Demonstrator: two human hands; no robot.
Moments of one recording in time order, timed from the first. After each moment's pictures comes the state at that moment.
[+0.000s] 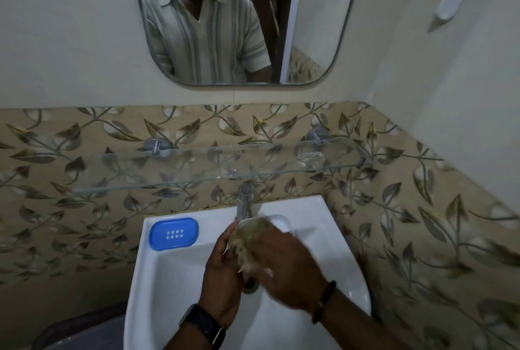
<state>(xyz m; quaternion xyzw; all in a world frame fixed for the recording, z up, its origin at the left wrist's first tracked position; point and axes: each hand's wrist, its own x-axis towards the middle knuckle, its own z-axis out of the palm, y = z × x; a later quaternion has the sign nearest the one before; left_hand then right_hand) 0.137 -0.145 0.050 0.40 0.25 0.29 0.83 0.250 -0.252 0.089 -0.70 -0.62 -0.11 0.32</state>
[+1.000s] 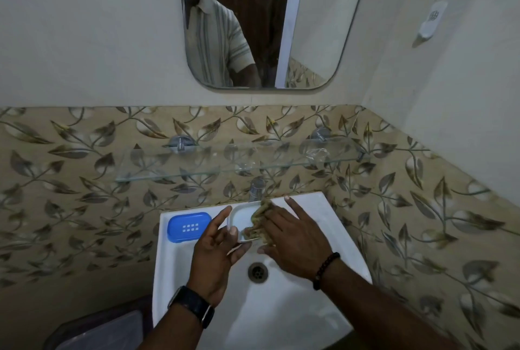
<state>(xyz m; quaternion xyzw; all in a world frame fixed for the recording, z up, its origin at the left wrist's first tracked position) 0.078 -0.110 0.074 0.43 0.22 0.29 0.83 0.227 -0.238 0.110 -0.75 -0.63 -0.18 0.03</state>
